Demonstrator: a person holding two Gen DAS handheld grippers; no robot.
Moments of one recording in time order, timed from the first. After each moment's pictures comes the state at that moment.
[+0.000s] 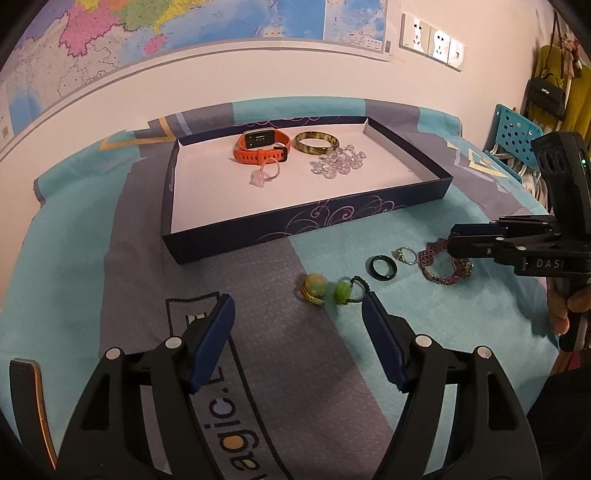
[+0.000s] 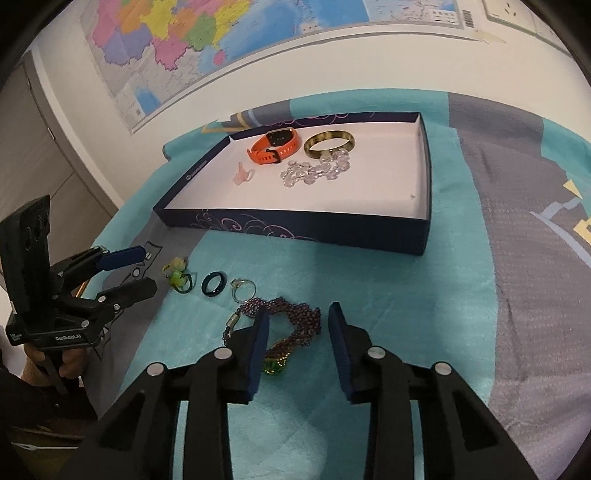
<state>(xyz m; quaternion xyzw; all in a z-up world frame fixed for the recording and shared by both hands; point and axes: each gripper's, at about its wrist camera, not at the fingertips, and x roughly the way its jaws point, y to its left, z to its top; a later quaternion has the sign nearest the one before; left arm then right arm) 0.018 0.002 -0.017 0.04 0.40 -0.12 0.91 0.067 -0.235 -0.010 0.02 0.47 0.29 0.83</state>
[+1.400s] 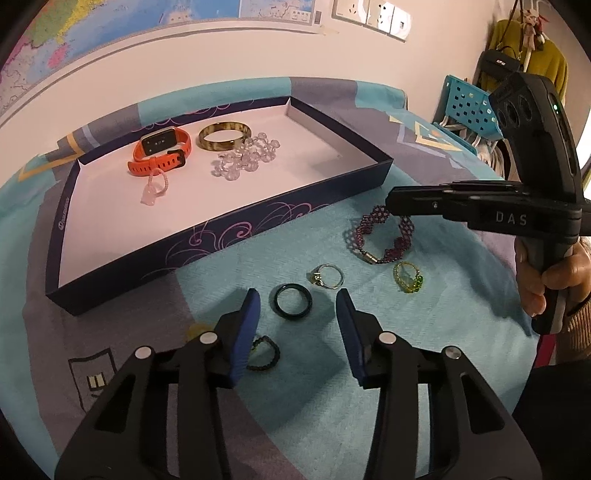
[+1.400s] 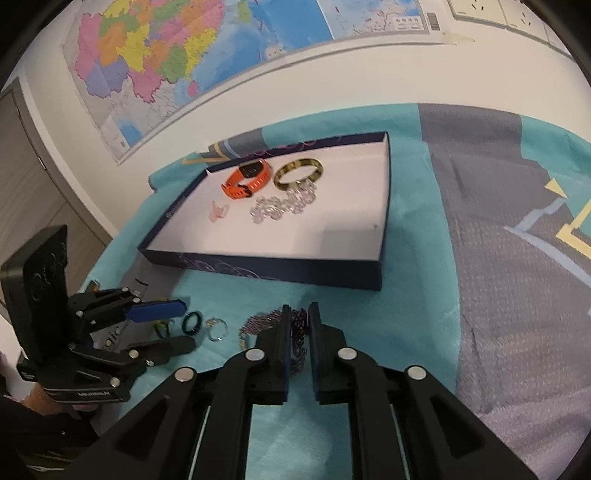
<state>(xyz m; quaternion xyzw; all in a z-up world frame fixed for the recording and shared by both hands) 0.051 -0.058 -0.030 0.06 0.43 -0.23 0.87 0.091 -0.259 -0.005 0.06 0.46 0.27 0.85</state>
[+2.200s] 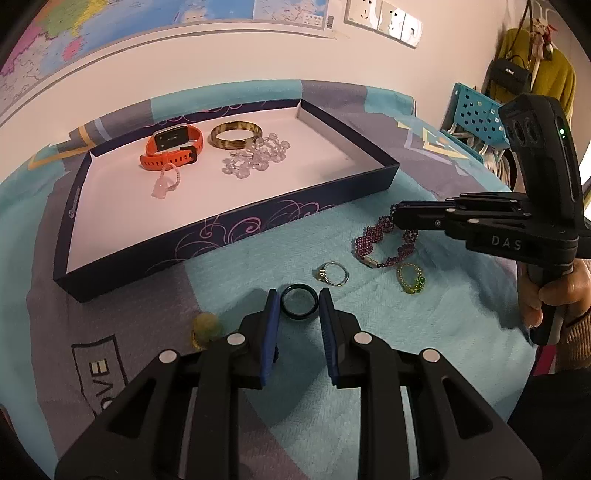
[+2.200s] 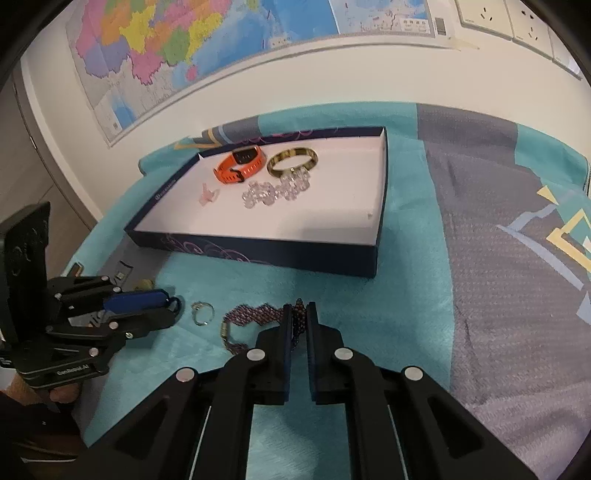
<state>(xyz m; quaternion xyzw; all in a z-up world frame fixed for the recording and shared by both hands) 0.045 -0.053 -0.027 0.04 0.42 -0.21 0.88 0.085 -0.253 -0.006 0.02 0.45 0.25 0.85</state>
